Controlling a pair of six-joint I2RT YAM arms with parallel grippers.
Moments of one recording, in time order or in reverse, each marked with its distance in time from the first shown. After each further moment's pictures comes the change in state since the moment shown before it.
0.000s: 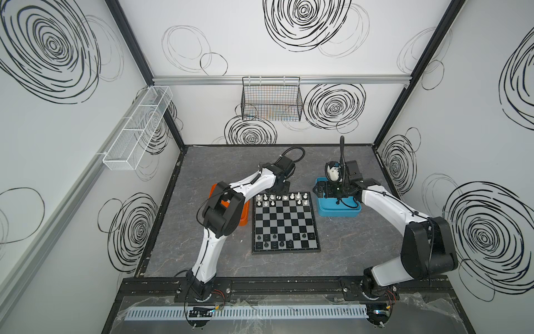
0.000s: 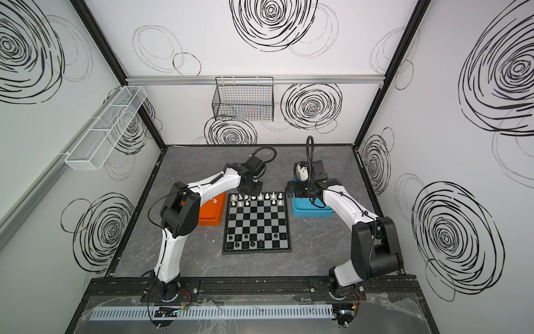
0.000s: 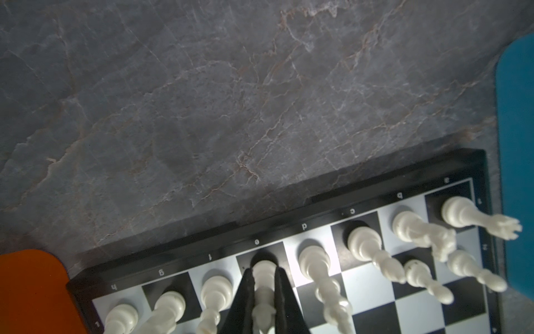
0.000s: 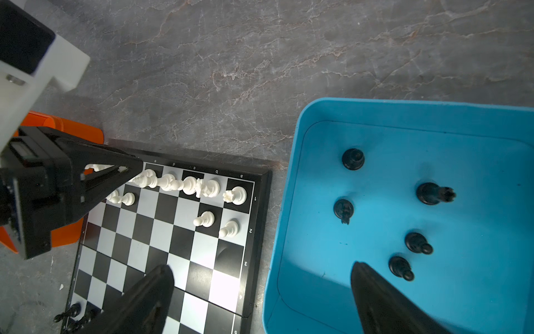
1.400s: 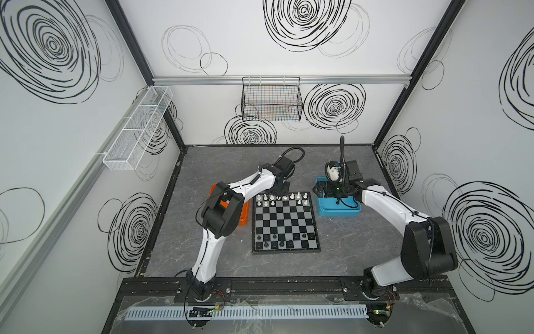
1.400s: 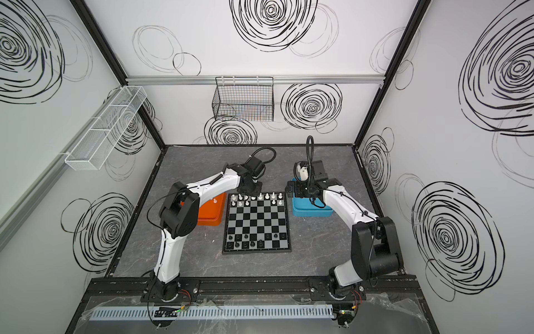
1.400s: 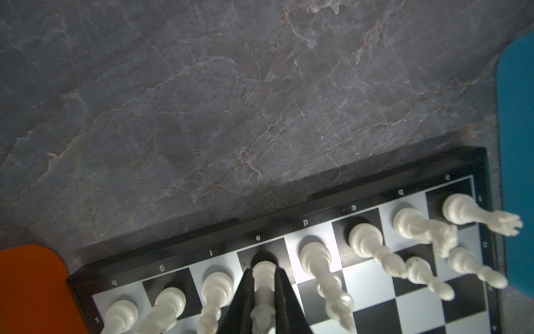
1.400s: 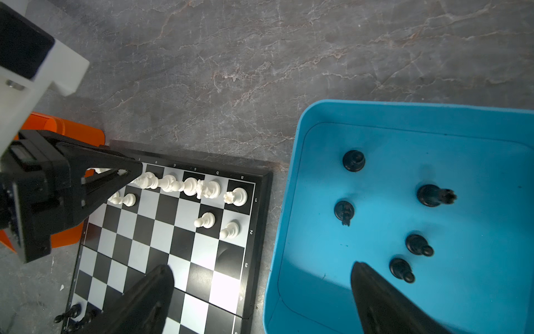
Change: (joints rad) left arm -0.003 -0.016 -0.024 0.008 -0.001 -0.008; right arm 0.000 0.000 -0.001 0.006 -0.003 0.000
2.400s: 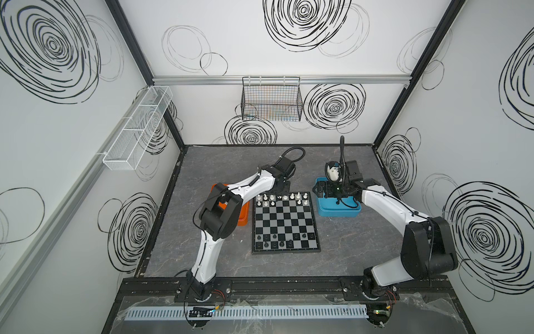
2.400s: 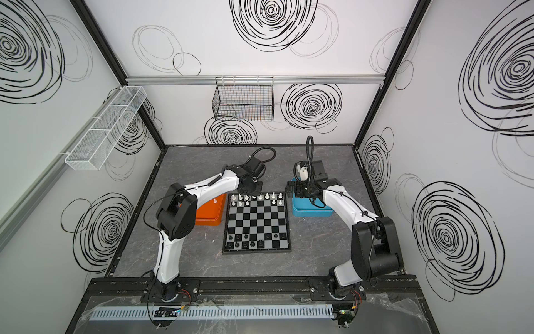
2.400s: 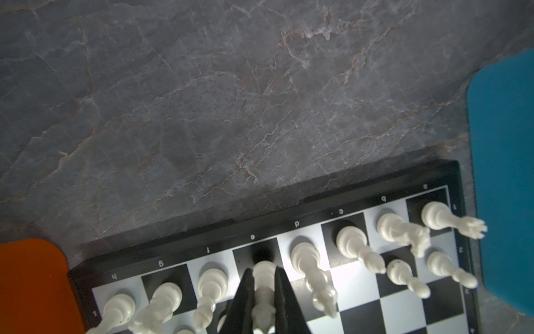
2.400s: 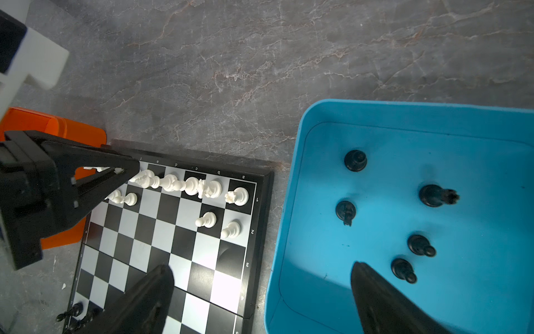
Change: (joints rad) left arm -0.011 -0.034 -0.037 0.056 -0.024 -0.044; right arm 0.000 0.000 0.000 0.000 -0.005 0.000
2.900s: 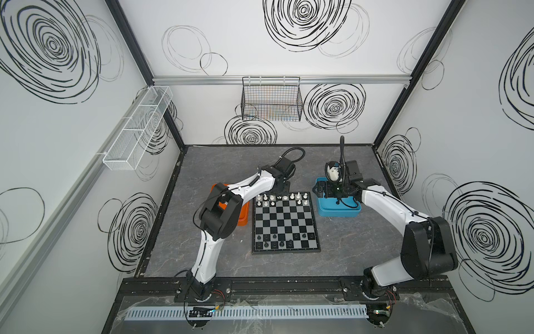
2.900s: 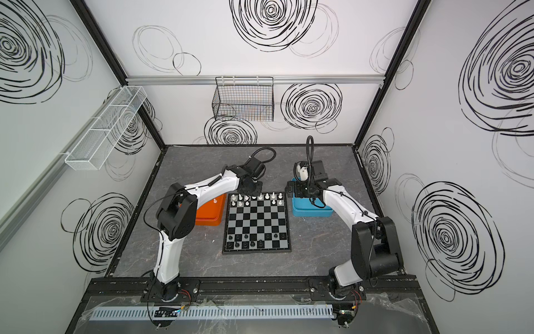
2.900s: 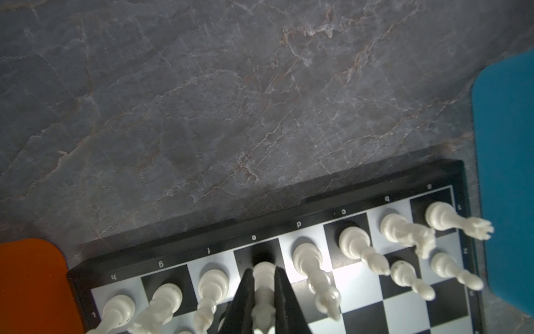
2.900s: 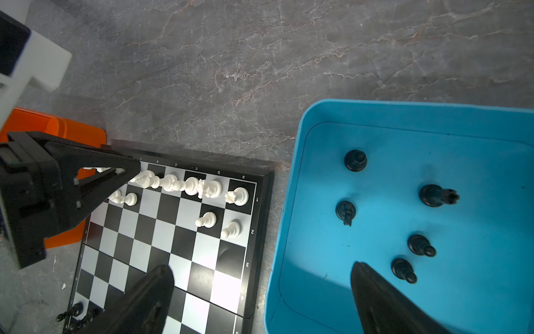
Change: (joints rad) left arm 0.000 0.000 -0.013 0.003 -0.002 0.000; right arm 0.000 0.000 0.000 0.000 0.000 0.000
